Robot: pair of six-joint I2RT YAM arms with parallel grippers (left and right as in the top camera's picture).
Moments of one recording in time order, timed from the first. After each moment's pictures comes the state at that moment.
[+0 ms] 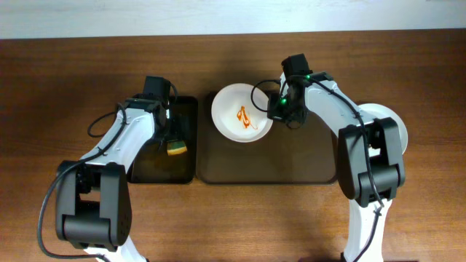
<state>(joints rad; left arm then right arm) -0.13 1.88 1.27 -0.75 -0.04 -0.28 0.23 2.19 1.62 -0.78 -0.29 0.37</state>
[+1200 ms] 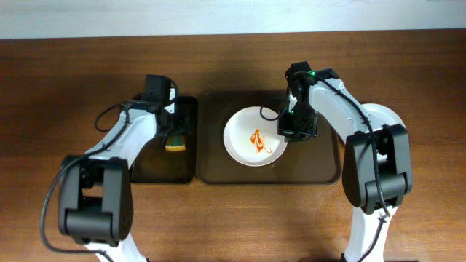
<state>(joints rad) -0.13 1.91 1.25 -0.57 0.04 -0.20 0.23 2.13 1.63 -1.14 -0.21 0.37</state>
